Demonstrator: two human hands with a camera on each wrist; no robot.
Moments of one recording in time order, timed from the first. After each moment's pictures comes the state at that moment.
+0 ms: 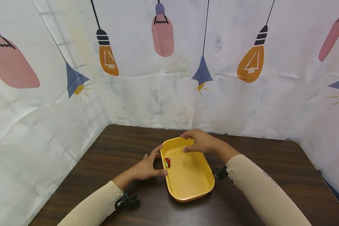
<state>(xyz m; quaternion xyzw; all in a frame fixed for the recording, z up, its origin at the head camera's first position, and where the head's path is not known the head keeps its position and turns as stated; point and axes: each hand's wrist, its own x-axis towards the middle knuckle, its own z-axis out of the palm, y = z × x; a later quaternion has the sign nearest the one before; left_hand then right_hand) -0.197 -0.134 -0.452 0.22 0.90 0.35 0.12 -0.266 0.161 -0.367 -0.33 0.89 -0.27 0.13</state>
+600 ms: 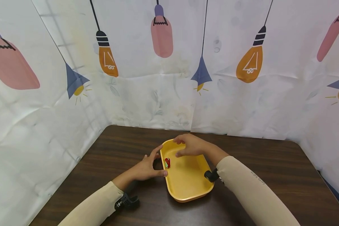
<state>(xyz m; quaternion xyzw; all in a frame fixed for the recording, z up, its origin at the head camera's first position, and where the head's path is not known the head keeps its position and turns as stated) -0.197 -0.134 -0.452 0.22 0.90 0.35 0.12 -0.266 0.135 -0.382 -0.34 0.89 -0.26 0.15</state>
